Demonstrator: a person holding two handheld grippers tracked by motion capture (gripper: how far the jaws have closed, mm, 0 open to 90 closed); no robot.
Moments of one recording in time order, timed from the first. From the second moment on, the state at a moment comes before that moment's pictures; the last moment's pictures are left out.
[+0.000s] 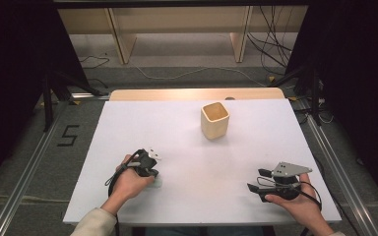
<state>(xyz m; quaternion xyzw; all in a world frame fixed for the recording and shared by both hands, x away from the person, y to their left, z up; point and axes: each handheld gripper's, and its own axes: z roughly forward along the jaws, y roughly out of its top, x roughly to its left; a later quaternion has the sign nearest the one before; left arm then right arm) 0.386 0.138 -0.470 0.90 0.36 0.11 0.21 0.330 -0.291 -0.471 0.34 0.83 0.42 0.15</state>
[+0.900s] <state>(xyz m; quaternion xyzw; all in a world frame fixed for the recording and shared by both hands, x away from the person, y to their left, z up) 0.372 0.147 -0.464 0.88 0.37 0.15 0.26 0.330 -0.290 -0.472 0.34 0.83 0.42 0.15</state>
